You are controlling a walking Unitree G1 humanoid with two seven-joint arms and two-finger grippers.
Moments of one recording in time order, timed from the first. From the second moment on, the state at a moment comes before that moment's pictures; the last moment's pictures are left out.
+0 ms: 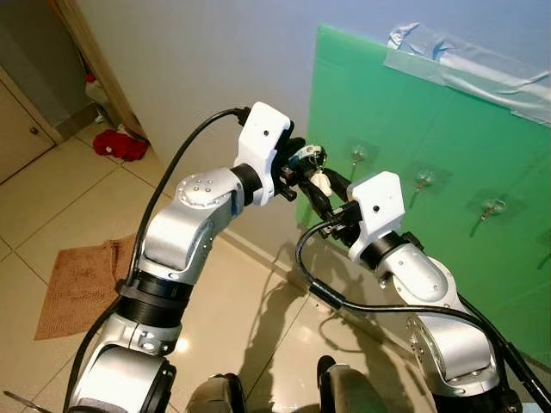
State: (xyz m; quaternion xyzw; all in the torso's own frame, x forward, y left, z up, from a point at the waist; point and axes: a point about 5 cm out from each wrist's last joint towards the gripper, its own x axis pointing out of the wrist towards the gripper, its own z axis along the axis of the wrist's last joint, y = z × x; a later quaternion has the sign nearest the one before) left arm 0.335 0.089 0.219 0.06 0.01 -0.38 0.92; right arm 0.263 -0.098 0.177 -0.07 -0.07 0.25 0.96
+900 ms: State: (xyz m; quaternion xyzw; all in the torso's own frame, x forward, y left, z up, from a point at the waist) left arm 0.340 0.136 0.202 0.08 0.04 -0.30 0.95; right arm 0.280 -0.125 0.183 -0.16 -0.05 0.29 0.94
